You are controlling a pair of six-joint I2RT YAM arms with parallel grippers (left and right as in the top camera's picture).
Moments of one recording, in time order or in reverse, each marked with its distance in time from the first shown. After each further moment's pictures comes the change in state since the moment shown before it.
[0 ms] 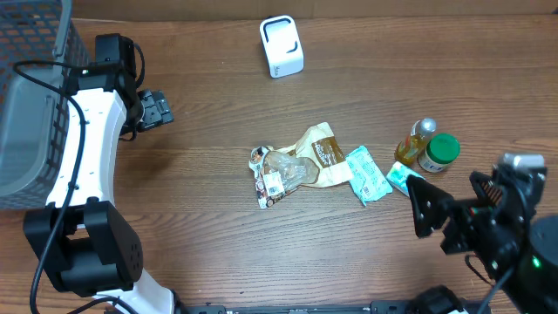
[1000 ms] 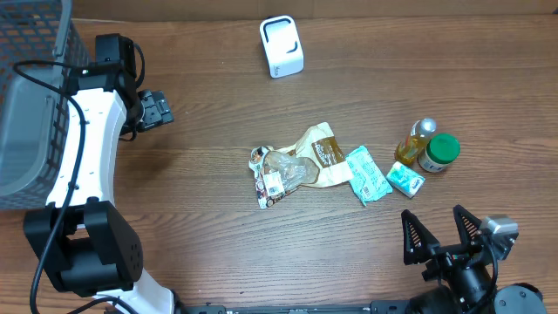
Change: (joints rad) left arm 0.000 0.000 0.000 0.000 0.000 0.000; right arm -0.052 -0.648 -0.722 0.332 0.006 0.000
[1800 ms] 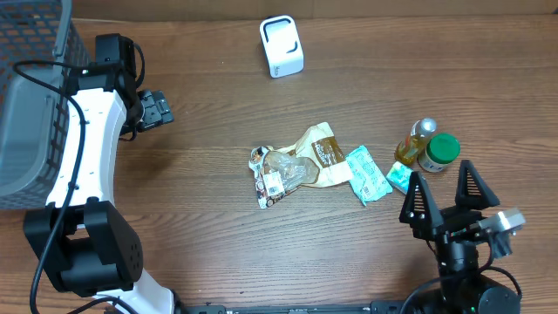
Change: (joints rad) left arm 0.000 0.000 0.000 0.000 0.000 0.000; right arm -0.124 -0.018 -0.446 1.053 -0.056 -0.027
